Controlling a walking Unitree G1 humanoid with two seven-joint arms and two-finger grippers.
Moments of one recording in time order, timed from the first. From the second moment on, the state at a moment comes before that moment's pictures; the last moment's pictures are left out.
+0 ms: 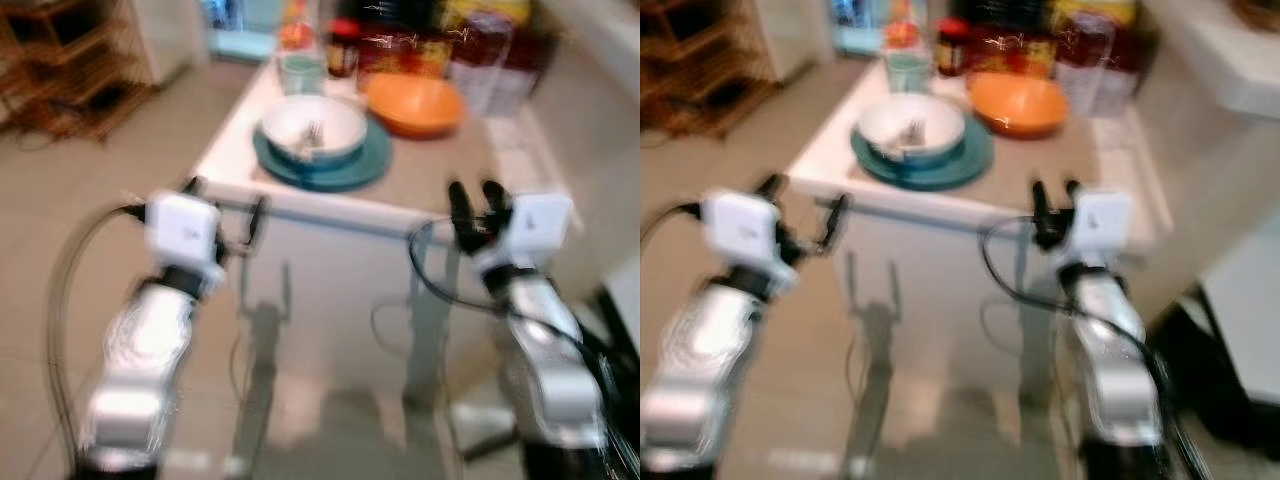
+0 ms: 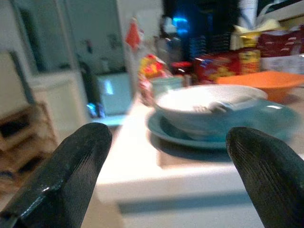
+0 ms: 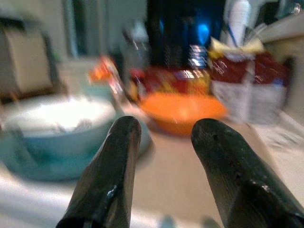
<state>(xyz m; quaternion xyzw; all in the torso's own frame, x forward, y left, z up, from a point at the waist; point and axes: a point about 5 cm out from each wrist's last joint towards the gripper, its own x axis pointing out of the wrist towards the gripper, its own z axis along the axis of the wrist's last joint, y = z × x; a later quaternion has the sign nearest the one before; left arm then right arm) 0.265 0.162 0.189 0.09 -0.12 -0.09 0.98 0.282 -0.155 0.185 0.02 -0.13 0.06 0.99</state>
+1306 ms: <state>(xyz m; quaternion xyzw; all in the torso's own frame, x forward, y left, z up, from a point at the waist) 0.246 0.118 0.237 0.10 -0.17 -0.31 0.93 0.350 -0.178 0.195 0.24 0.03 0.01 0.97</state>
